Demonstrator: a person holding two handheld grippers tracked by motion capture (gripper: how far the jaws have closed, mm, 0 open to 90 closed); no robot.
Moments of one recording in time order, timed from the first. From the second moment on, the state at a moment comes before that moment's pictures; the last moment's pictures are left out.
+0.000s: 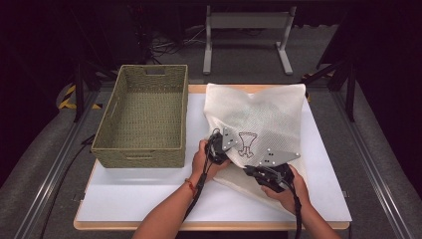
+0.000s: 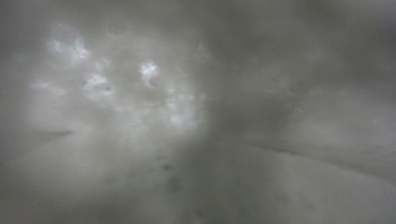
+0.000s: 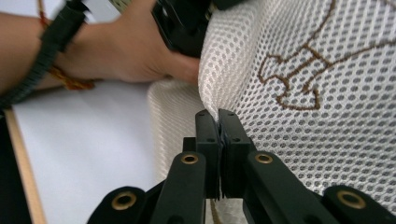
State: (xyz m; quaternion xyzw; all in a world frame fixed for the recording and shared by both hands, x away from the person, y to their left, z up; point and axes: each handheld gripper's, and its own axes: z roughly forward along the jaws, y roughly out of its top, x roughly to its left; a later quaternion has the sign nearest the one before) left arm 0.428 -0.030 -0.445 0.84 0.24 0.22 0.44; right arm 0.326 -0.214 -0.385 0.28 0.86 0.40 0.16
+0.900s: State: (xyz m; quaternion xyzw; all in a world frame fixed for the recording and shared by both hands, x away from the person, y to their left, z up) left arm 0.368 0.028 -0.438 0.88 0.19 0.14 0.42; right arm 0.323 -0.228 -0.388 0.28 0.86 0.39 0.14
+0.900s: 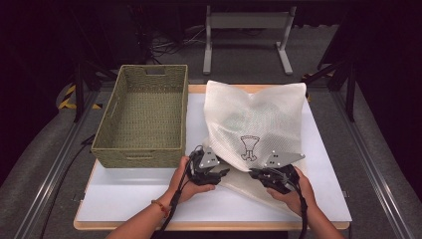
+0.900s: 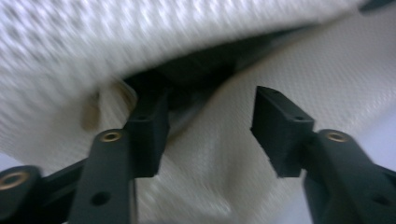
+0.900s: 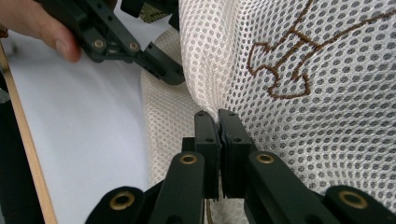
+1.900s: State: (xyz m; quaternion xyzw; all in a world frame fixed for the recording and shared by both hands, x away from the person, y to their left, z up) left arm 0.404 -0.011 -0.445 0.83 0.23 0.19 0.47; right arm 0.320 -0.223 -0.390 0.26 0.87 0.38 0.15
